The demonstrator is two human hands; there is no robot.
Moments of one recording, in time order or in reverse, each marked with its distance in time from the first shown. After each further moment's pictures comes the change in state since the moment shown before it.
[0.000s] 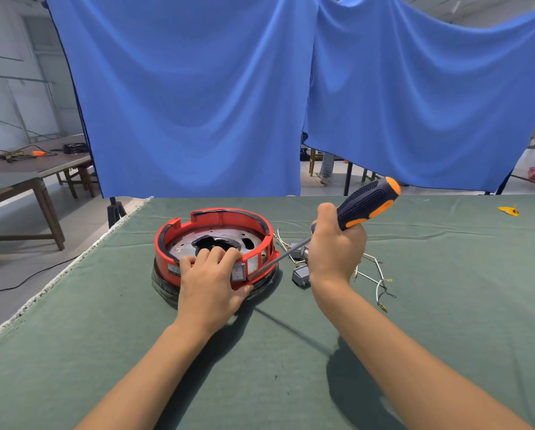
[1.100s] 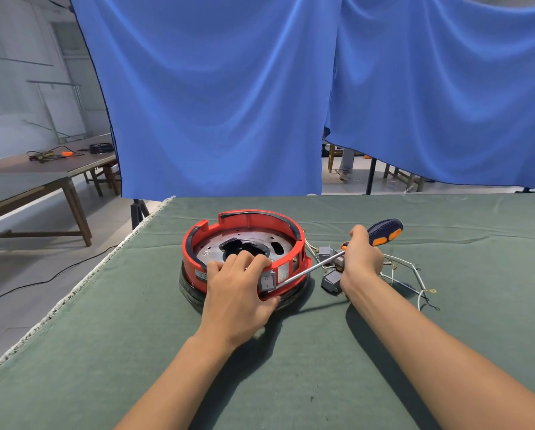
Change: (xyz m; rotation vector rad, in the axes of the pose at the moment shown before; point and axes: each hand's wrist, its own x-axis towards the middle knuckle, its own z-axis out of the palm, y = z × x) left_hand 0.001 -0.007 -0.004 -0.128 -0.044 0.033; right_hand 0.055 0.063 0.023 -0.038 0.075 0.506
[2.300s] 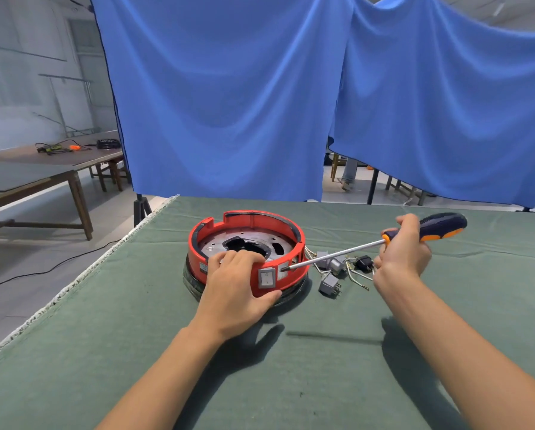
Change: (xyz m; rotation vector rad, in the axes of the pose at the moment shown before) left_hand 0.000 -0.002 -0.003 -0.181 0.036 -0.026; right_hand -0.002 -0.046 -0.037 0.257 0.013 -0.171
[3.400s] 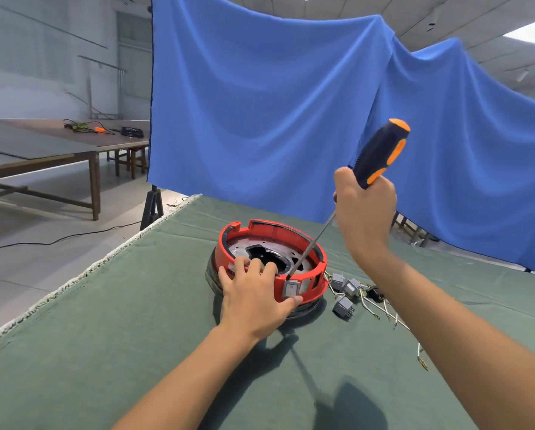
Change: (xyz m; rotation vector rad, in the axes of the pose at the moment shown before) left_hand -0.005 0.004 0.001 0.208 -0.101 -0.308; right_hand -0.110 -0.039 0.082 -0.465 -0.529 -0.856
